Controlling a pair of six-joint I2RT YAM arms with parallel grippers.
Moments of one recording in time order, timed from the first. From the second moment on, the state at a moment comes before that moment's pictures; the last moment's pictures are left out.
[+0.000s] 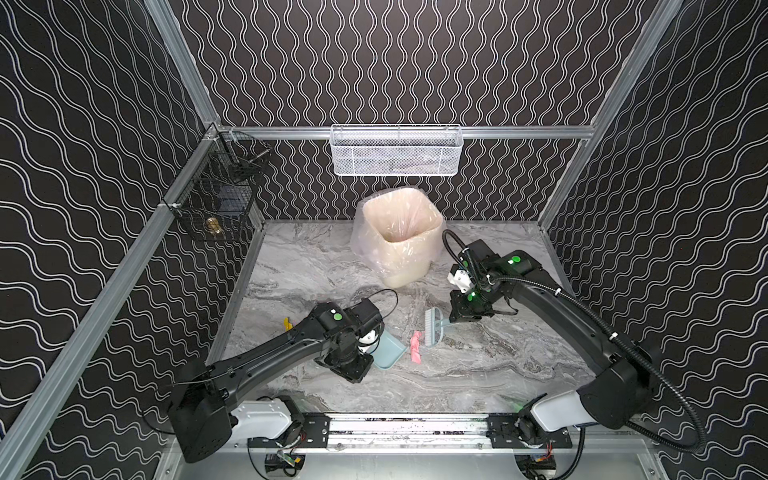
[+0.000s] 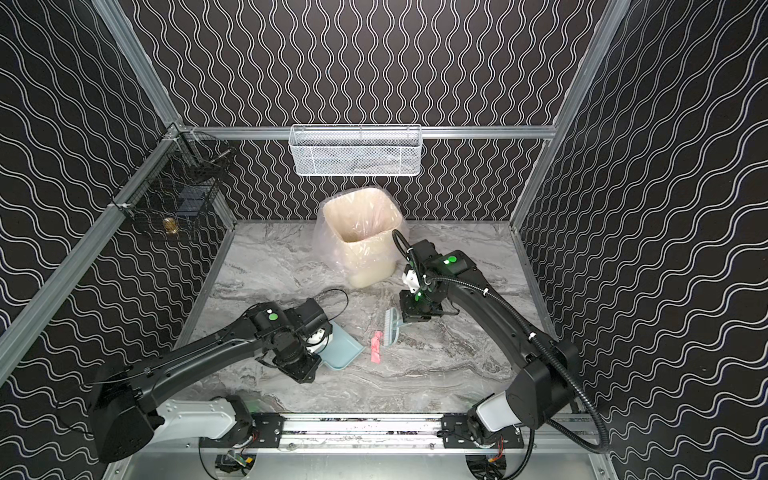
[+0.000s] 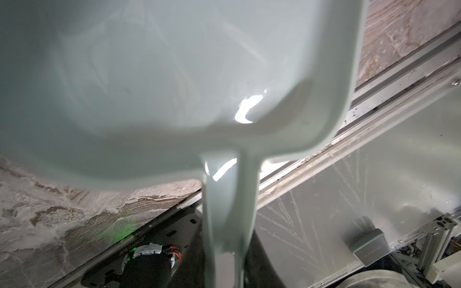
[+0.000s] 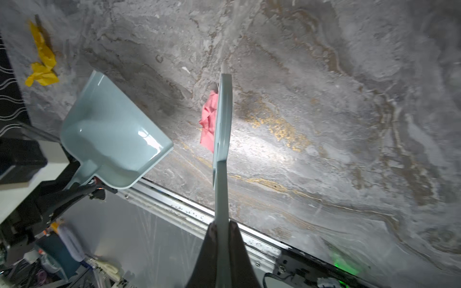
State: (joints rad) left arm -0.86 1.29 0.98 -1.25 0.20 -0.30; right arm 0.54 1.50 1.43 -1.30 -0.28 0.37
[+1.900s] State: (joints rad) left arm -0.90 1.58 1.02 -1.16 0.29 -0.16; right arm 0.81 1.61 1.45 -1.23 -0.32 0.35
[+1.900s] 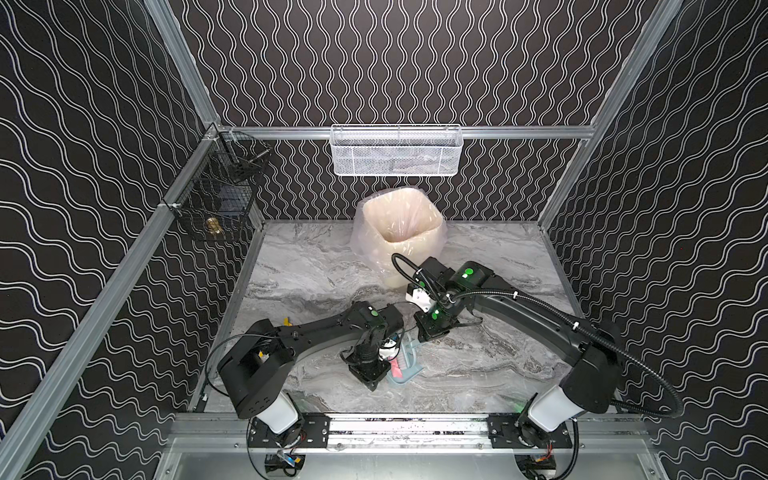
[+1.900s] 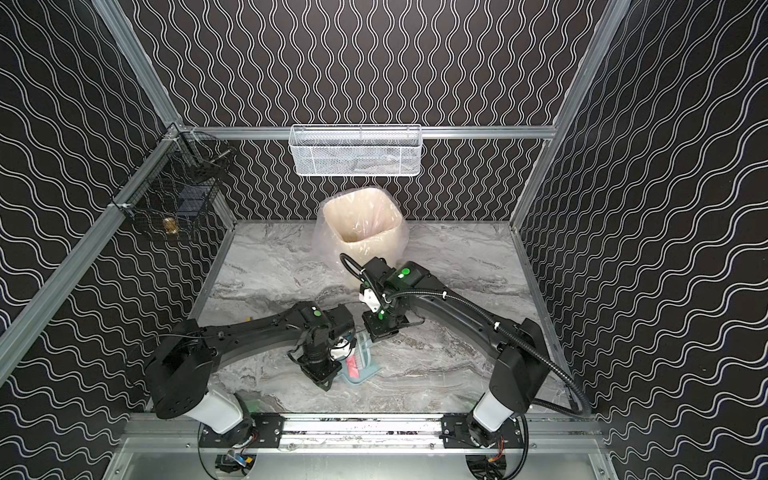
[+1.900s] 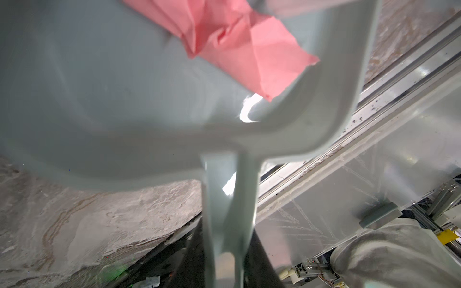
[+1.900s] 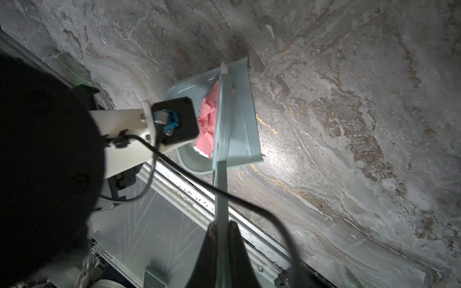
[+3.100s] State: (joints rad) left arm -0.90 1.21 1.50 -1.46 0.04 -0.38; right arm 0.30 1.38 1.45 -1.30 -0.38 0.24
